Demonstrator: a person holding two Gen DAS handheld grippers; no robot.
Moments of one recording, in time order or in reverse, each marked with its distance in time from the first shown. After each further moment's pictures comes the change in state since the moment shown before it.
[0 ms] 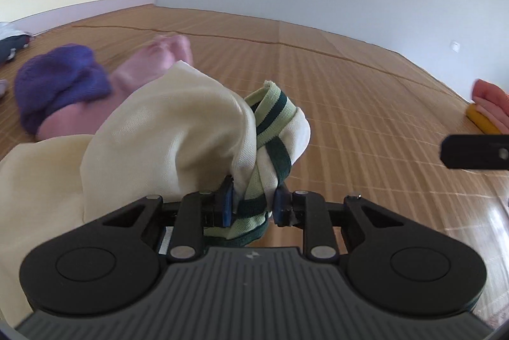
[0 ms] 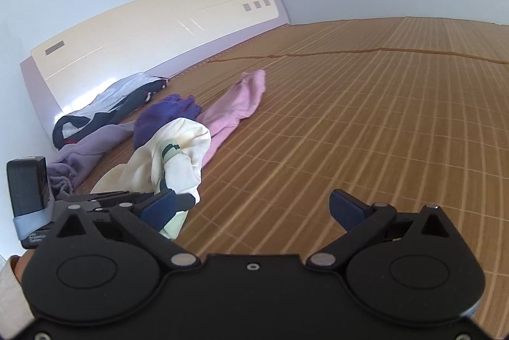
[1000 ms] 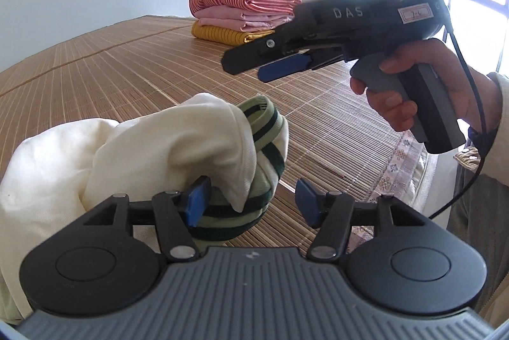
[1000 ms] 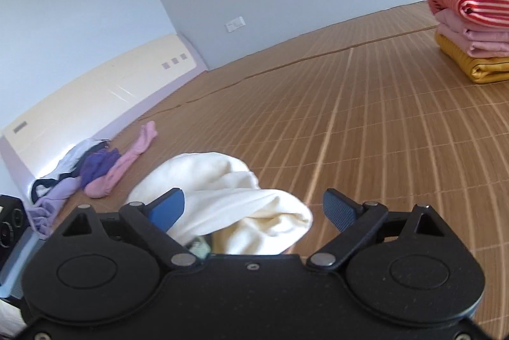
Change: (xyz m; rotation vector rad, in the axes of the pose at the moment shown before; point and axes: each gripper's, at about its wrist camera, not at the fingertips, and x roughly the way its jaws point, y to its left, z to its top) left arm -0.030 -0.332 -0.100 0.599 0.086 -0.597; right arm -0.215 -0.220 -0.091 0.219 -0.181 0.011
